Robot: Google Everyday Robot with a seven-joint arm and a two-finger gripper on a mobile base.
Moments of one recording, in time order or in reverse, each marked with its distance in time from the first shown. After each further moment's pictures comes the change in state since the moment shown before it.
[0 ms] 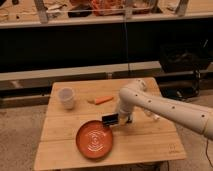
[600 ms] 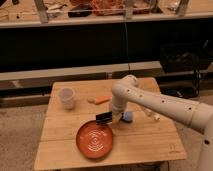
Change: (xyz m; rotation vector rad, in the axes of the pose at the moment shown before) arm -0.030 -0.019 0.009 -0.042 -0.018 -0.055
